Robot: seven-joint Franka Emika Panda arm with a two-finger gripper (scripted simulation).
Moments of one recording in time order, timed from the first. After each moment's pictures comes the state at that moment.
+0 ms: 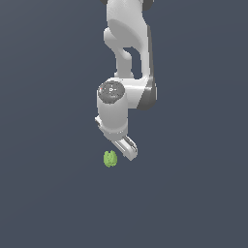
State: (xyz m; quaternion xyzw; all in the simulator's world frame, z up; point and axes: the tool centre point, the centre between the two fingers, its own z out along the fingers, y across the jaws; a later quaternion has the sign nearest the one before) arm 0.041 -0.029 0.126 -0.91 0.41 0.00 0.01
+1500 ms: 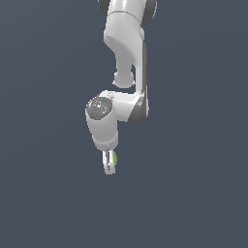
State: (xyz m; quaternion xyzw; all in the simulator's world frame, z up) arm 0.063 -0.064 0.091 -0.76 0.65 0.00 0.00
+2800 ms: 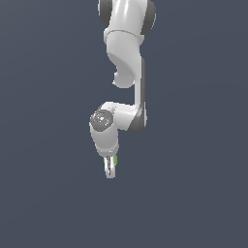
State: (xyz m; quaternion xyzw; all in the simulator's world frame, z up) arm 0.063 -0.065 0.042 -0.76 0.65 0.00 0.00
